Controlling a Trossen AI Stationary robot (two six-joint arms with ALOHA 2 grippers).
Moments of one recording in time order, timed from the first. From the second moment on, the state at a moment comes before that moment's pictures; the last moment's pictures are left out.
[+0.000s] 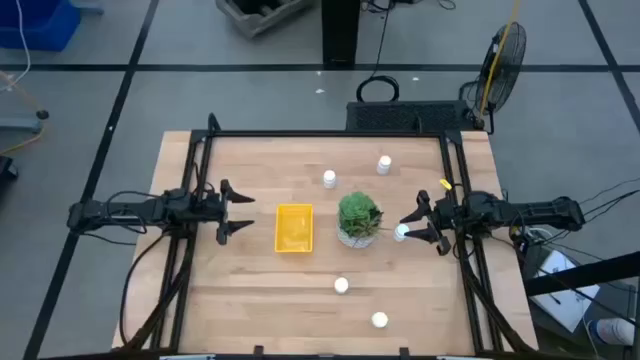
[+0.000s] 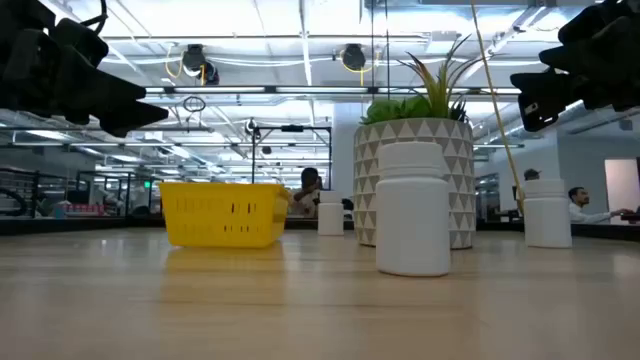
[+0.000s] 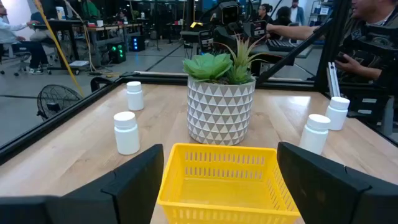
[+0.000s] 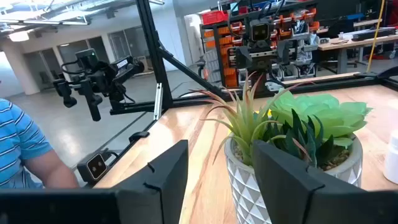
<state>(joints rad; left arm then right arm) 0.03 0.12 0.01 0.03 0.00 -0.03 0.04 0.09 0.02 0.09 -0.18 0.20</state>
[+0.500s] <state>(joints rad) 0.03 0.12 0.01 0.03 0.00 -0.03 0.04 0.09 0.02 0.09 -0.19 0.20</state>
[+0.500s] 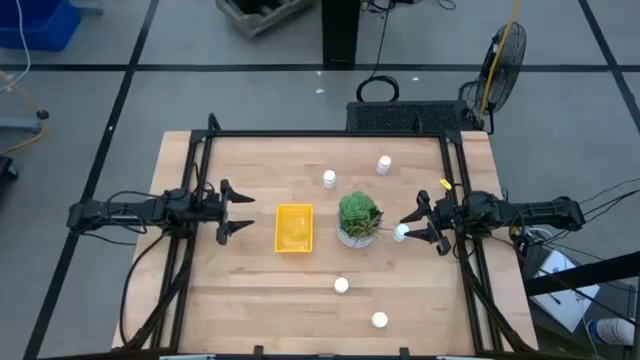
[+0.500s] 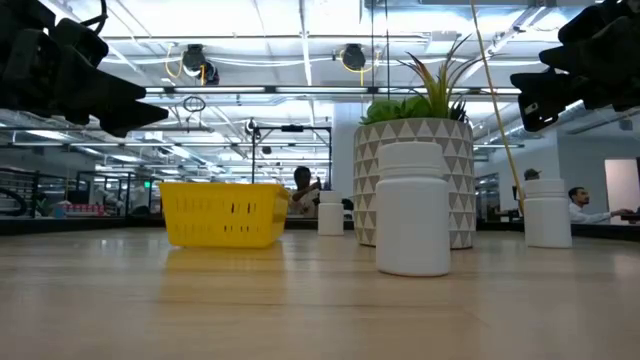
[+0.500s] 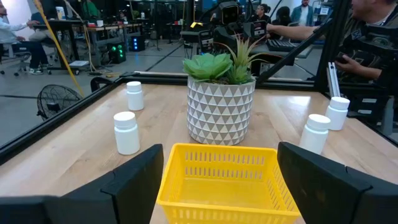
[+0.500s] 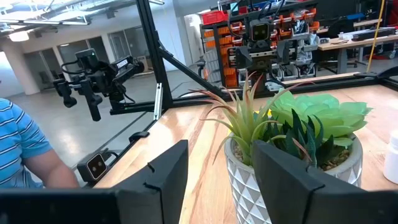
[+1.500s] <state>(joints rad) 0.03 0.12 0.01 0.03 0.00 -0.03 0.04 0.39 0.49 -0.43 -0.24 0.15</state>
